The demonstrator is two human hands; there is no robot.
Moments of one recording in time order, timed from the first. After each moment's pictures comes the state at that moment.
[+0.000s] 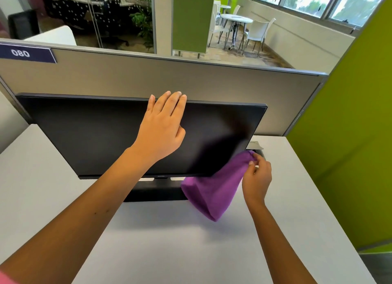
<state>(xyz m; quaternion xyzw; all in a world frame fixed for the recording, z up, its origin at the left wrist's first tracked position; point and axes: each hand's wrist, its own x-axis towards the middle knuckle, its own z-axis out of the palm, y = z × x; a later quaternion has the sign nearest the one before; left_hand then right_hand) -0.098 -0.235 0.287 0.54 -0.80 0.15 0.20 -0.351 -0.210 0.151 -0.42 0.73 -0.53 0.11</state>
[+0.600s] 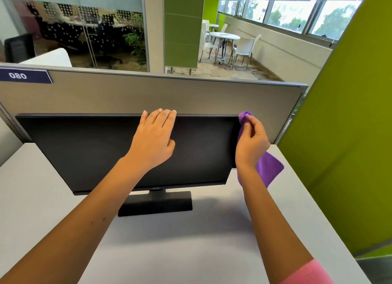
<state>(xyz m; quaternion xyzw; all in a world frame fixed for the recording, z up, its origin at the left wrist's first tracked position) -0.099 -0.232 0.299 0.54 -0.81 0.12 0.19 -0.333 -0.252 0.262 -0.41 0.61 -0.68 0.02</state>
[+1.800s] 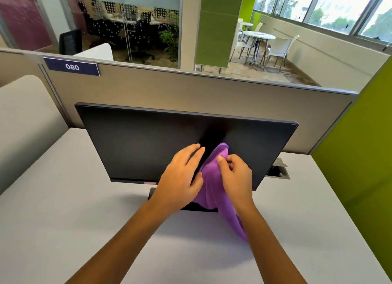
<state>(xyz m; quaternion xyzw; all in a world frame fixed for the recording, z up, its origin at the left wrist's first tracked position) -0.075 -0.169 0.229 0.52 -0.78 -0.09 0.33 -0.232 -0.201 0.218 -0.58 0.63 -0.45 0.26</state>
